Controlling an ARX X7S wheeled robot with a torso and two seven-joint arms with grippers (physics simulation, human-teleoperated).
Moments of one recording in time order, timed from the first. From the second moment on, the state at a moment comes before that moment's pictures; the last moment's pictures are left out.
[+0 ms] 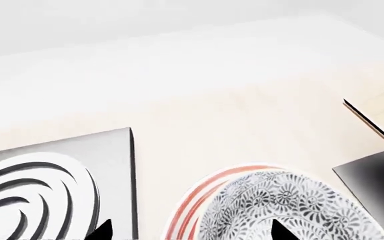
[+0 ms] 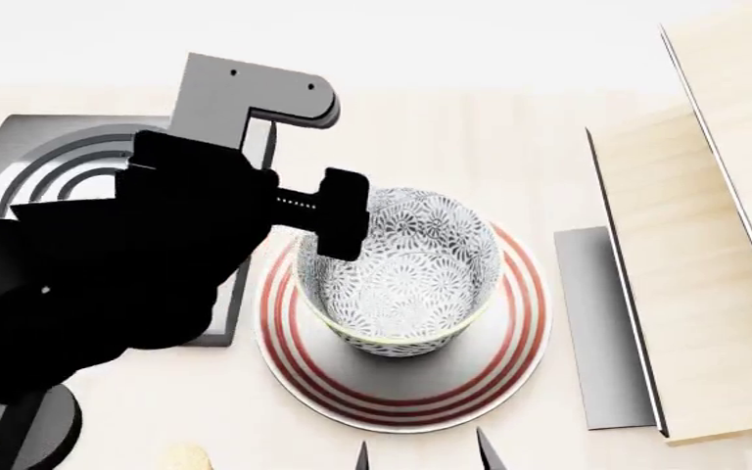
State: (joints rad) left arm -1.54 -0.25 1.57 -0.45 -1.66 -0.25 -0.69; right arm 0.14 0.33 -0.63 0.08 0.19 -0.27 0.47
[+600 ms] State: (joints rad) left arm -1.61 -0.74 1.51 0.24 -1.54 -0.19 -0.99; right arm 0.14 0.40 -0.60 -0.16 0.16 -0.11 0.55
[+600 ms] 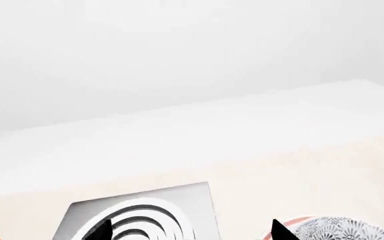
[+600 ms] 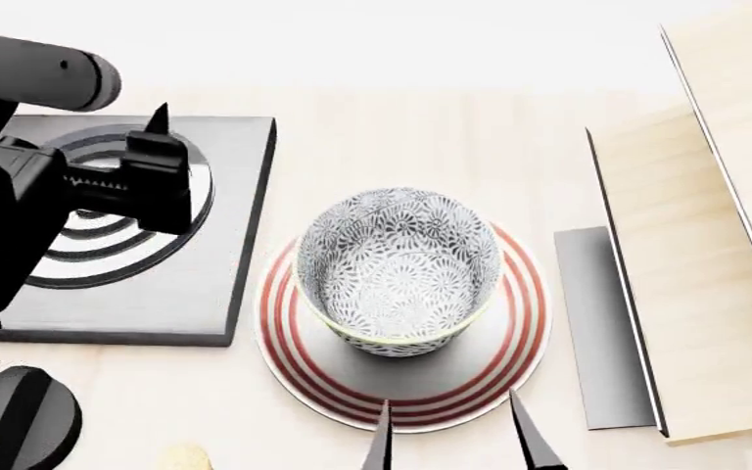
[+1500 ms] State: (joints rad) left arm -1.34 -1.21 1.51 0.68 -1.15 0.14 -1.18; right arm 0.18 0.35 -0.41 -0.97 -0.18 0.46 0.42
